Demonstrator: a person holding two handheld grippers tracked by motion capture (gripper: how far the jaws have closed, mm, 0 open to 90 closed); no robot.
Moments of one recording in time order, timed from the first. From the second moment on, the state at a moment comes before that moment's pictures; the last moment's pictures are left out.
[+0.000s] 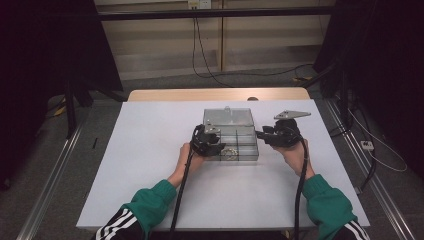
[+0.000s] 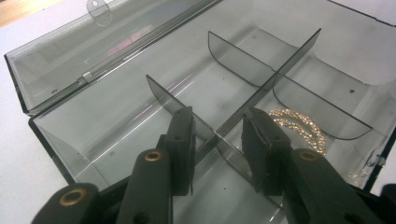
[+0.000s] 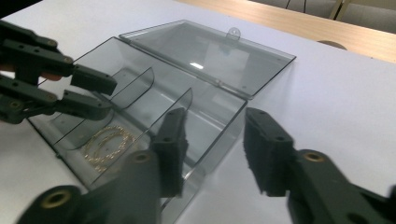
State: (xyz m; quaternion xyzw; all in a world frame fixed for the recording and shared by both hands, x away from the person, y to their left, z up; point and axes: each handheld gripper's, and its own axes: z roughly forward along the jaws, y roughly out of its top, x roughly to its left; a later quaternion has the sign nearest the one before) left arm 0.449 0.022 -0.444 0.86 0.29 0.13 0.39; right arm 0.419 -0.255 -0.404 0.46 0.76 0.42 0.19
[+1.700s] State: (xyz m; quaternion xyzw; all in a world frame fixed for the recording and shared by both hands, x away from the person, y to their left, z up) left arm 0.448 0.023 -0.445 0.86 0.28 0.14 0.40; right arm 0.528 -0.239 -0.459 0.58 0.72 0.35 0.15
